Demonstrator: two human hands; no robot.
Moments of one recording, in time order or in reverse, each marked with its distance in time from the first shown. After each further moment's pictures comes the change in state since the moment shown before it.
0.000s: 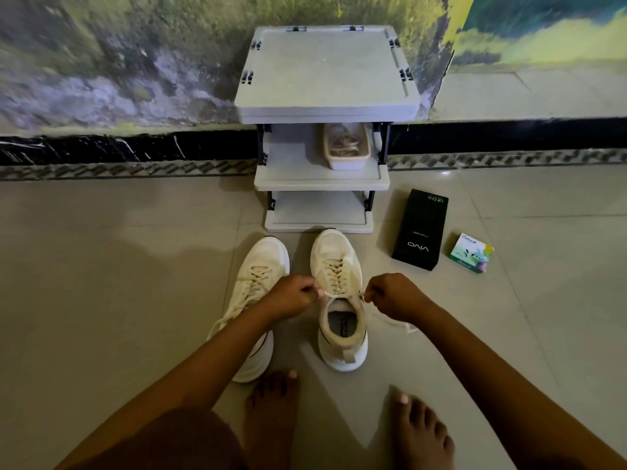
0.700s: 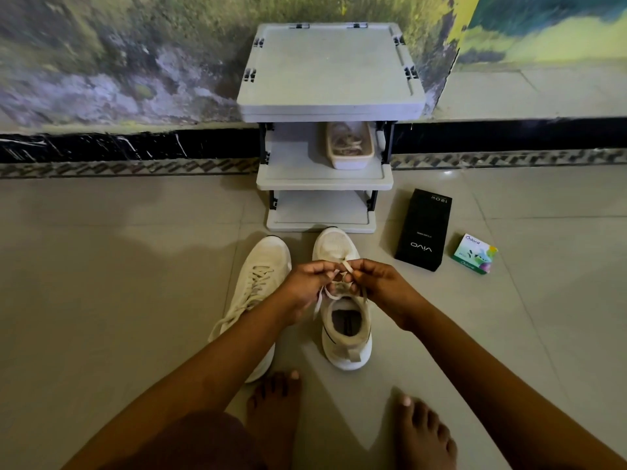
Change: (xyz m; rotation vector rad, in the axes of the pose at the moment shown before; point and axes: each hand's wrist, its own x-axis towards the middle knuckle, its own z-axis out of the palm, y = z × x) left_hand 0.009 0.027 0.013 -0.779 0.075 -0.147; right_hand -0.004 -0.023 0.003 1.110 -0.029 -0.099
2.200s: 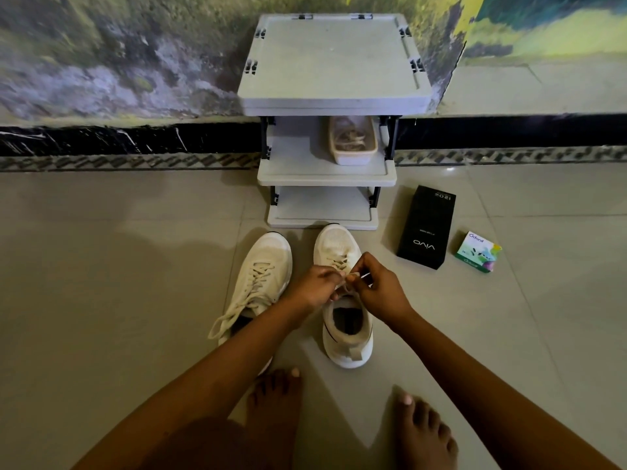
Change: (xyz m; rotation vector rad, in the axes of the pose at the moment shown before) left_hand 0.008 -0.012 0.004 0.369 0.010 0.044; right_hand 0.005 0.017 0.013 -0.577 0.260 -0.216
